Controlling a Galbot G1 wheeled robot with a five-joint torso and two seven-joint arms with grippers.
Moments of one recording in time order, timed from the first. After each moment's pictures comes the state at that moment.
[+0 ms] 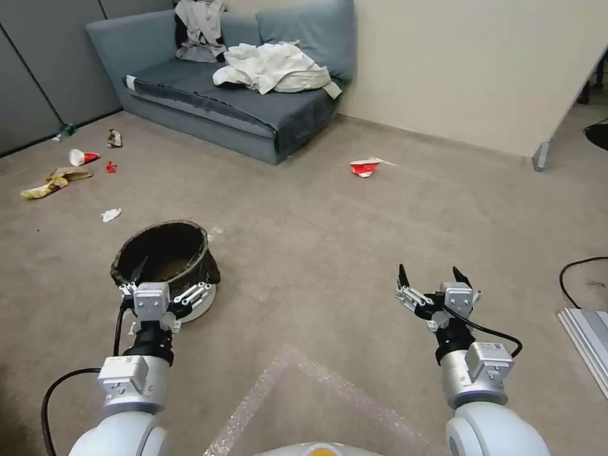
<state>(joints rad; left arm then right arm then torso) 1.76 -1.47 -0.64 -2.38 0.00 0.09 -0.08 -1.70 1.58 0.49 2.34 -0.05 -0.23 0.08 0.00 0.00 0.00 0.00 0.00</state>
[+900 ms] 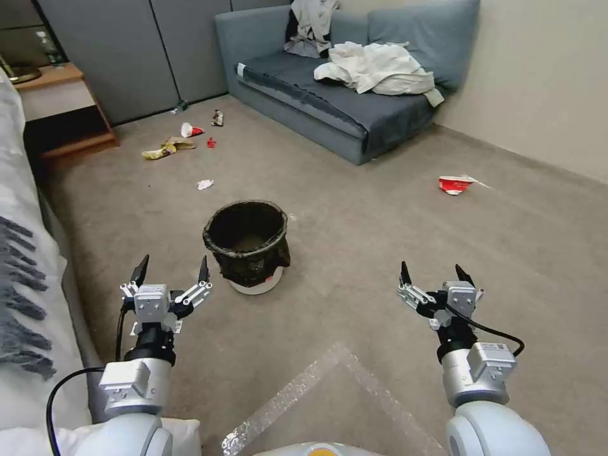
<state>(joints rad) 1.77 -1.47 -0.63 -2.36 0.00 0.01 -0.09 -1.69 1.58 0.49 2.33 -0.04 -0.21 0.08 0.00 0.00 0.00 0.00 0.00</state>
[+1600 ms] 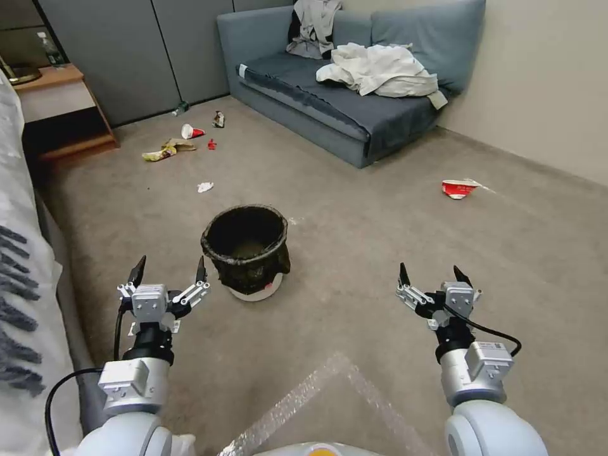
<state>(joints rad) 1.76 -1.47 -0.64 -2.35 0.00 0.03 -0.10 -1.69 1.58 0.50 2.32 -0.04 -0.21 0.08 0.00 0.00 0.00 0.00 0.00</state>
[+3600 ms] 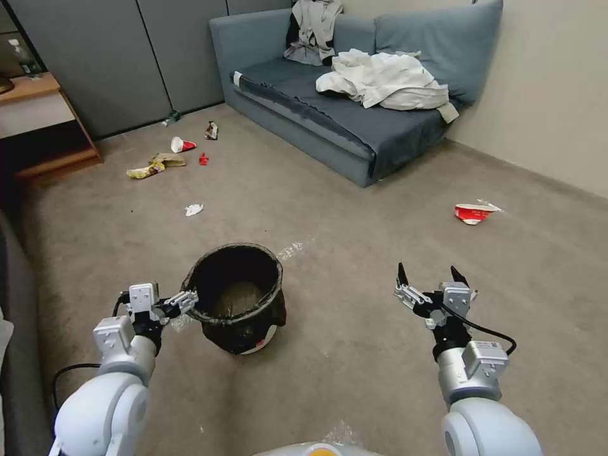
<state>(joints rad) 1.56 -1.33 -0.73 -2.17 -0.38 0.54 -0.14 -1.67 1.57 0.50 2.28 -0.02 -0.19 0.09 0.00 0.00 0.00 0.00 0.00</state>
